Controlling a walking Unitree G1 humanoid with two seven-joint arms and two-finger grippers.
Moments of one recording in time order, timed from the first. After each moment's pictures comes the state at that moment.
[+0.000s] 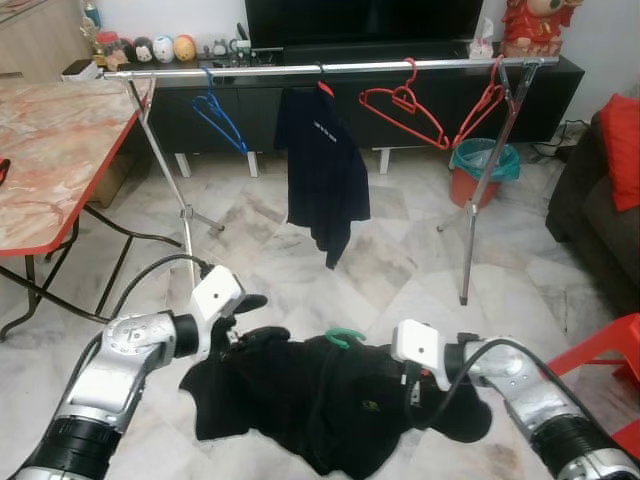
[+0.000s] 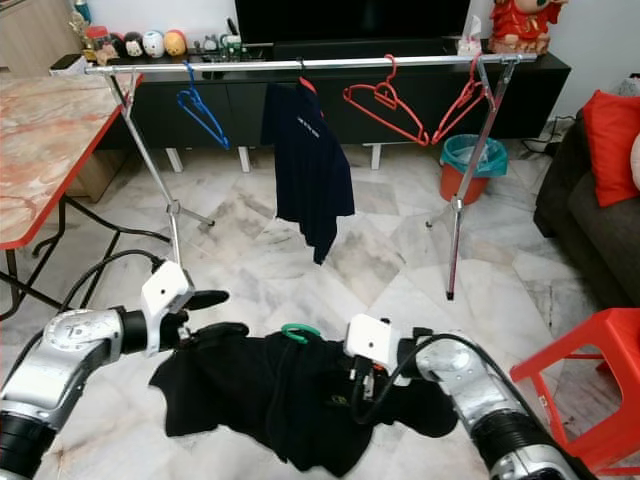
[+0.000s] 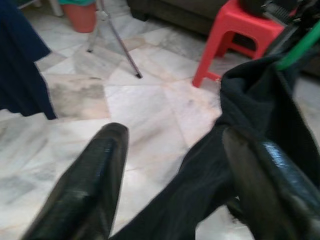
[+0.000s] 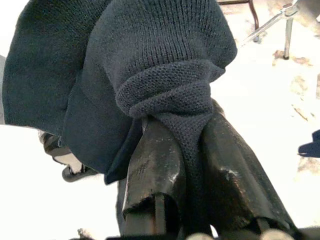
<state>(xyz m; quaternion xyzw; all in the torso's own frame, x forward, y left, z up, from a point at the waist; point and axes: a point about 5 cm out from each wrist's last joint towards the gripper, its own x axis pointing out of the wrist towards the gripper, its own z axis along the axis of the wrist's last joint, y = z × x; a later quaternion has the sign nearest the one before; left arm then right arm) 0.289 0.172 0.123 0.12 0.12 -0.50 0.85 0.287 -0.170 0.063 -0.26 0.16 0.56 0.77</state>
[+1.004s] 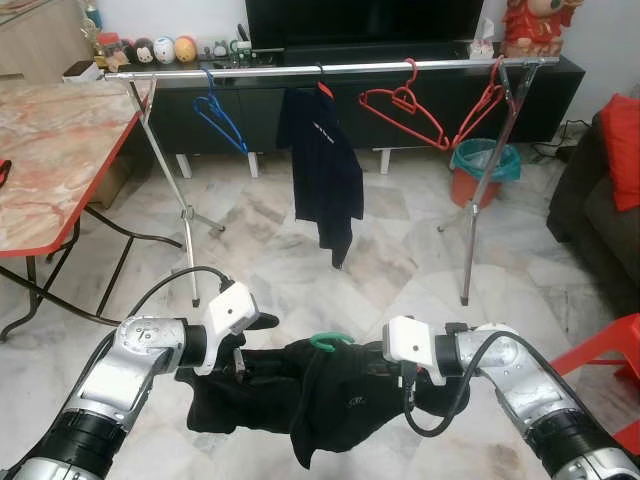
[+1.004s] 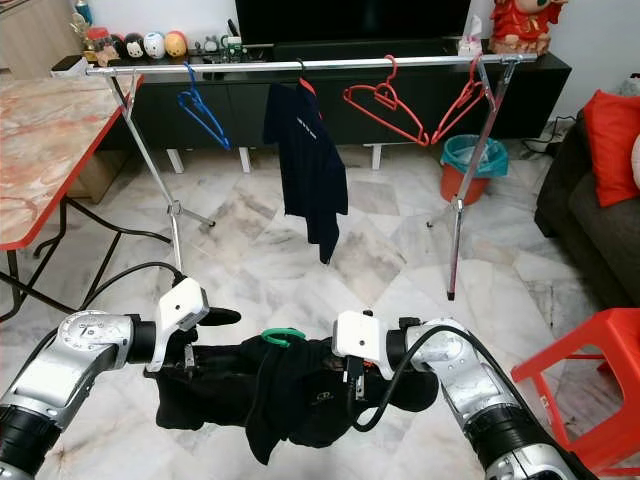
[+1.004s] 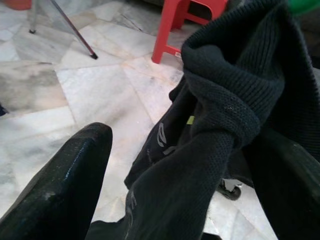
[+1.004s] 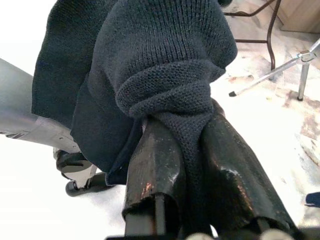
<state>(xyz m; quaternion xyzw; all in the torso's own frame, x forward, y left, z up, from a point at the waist) 0.282 0.155 0.110 0.14 0.17 -0.57 0.79 0.285 -0.144 0.086 -0.25 0.11 0.62 0.73</state>
